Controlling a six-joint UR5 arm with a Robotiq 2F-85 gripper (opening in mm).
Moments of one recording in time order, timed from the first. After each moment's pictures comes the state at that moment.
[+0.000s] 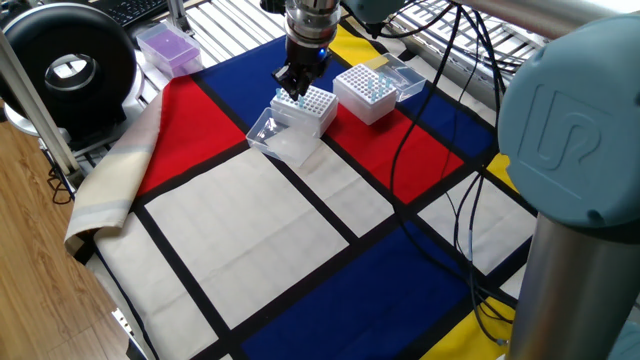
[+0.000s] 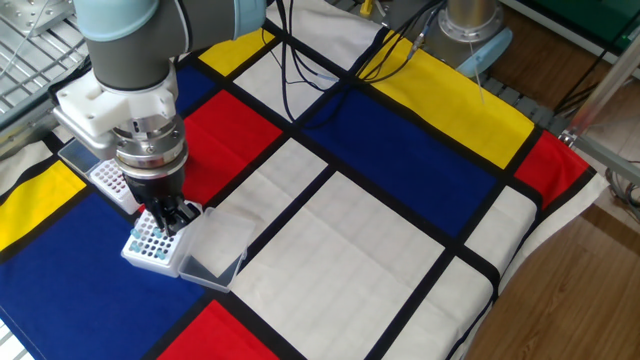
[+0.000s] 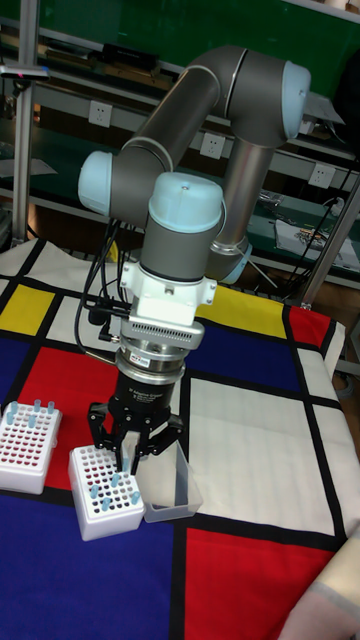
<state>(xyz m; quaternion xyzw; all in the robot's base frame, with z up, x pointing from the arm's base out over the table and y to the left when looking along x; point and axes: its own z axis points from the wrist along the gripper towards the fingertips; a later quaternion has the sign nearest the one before) 0.679 -0.033 0.072 0.01 0.99 0.01 0.10</state>
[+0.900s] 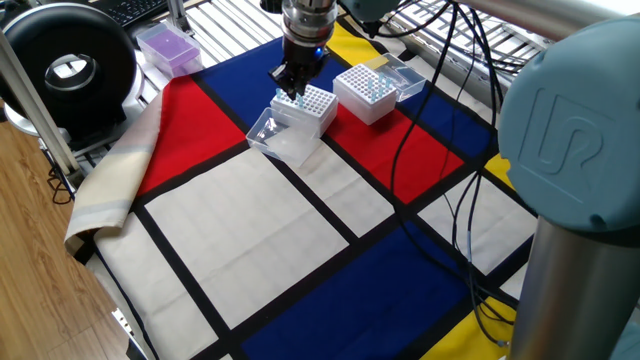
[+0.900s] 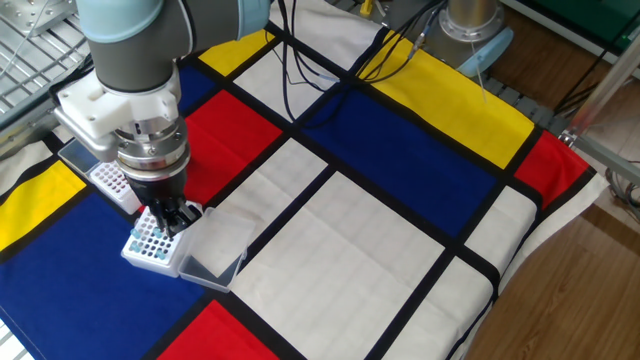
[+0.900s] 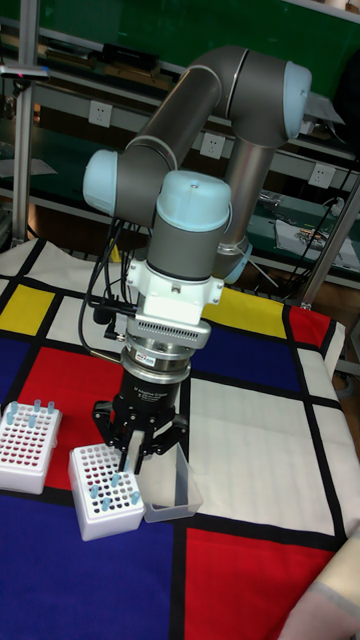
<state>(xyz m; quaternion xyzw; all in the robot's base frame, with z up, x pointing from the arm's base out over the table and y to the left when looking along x) 0.680 -0.028 0.076 0.02 0.99 0.01 0.10</state>
